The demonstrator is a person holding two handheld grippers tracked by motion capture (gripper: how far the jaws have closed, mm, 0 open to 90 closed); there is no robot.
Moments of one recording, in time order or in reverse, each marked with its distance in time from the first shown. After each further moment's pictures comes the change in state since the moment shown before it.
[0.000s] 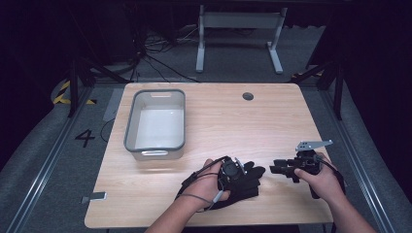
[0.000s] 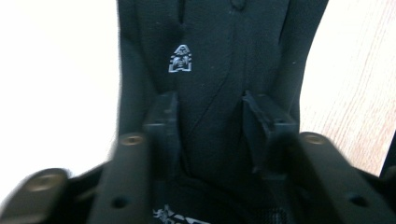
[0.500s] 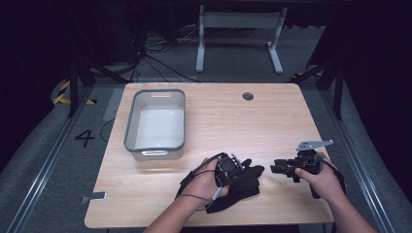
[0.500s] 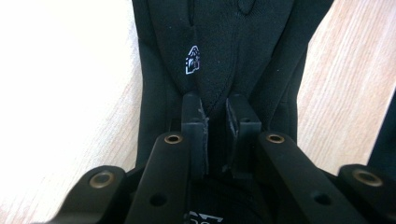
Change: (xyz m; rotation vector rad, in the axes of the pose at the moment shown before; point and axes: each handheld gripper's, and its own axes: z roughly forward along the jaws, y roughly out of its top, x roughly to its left) left arm 0.004 -0.001 -0.011 -0.029 -0.020 -0.063; right arm -0.003 -0.001 0.000 -0.001 -0.005 0.008
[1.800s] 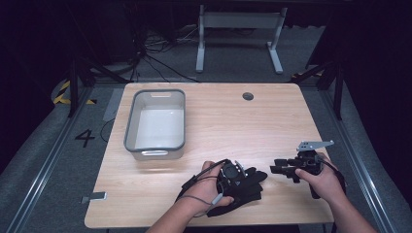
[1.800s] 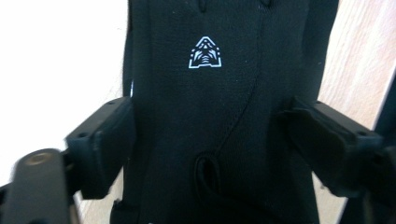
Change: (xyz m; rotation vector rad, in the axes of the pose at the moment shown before) left arm -0.014 -0.002 0.021 0.059 0.012 0.059; right arm 0.002 0.000 -0.001 -0.014 0.010 -0.006
